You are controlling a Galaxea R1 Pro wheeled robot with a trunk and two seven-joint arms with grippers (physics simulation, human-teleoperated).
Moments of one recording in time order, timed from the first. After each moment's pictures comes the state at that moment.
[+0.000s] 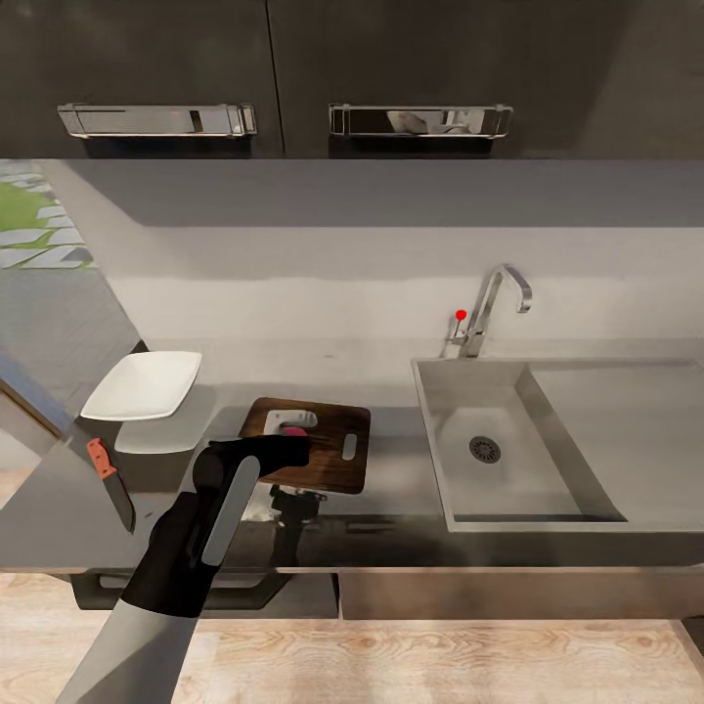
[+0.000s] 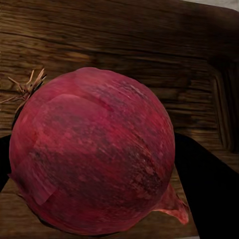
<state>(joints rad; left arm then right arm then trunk) -0.64 -0.09 -0.21 -1.46 0.31 1.00 0.18 0.01 -0.02 -0.16 -0.53 0.15 -0.43 0.15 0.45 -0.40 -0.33</state>
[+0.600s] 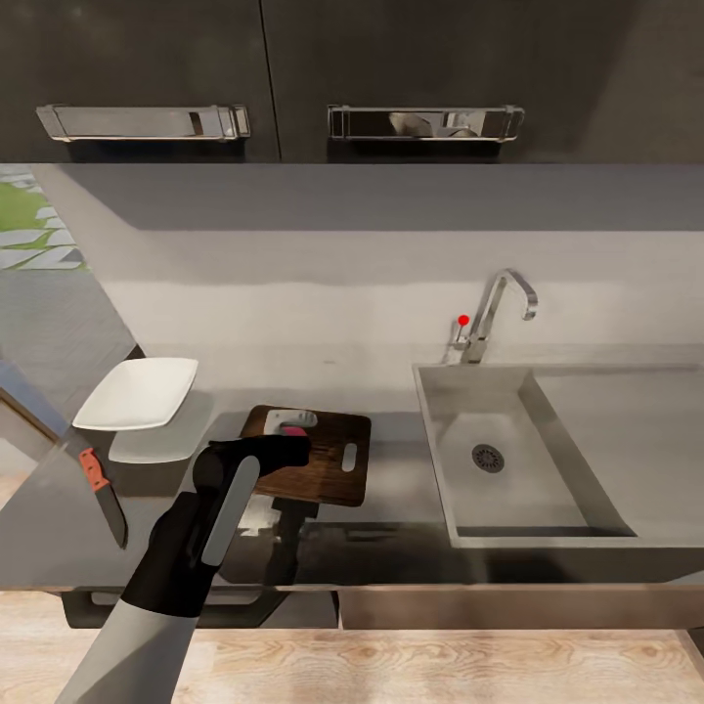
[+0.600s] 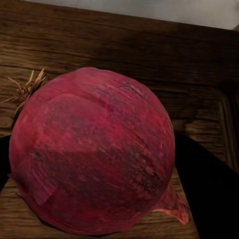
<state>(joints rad) -0.64 -0.09 -0.21 -1.46 0.31 1.00 0.18 0.01 -0.02 -0.16 -0.53 0.15 -0.43 0.15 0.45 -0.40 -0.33</state>
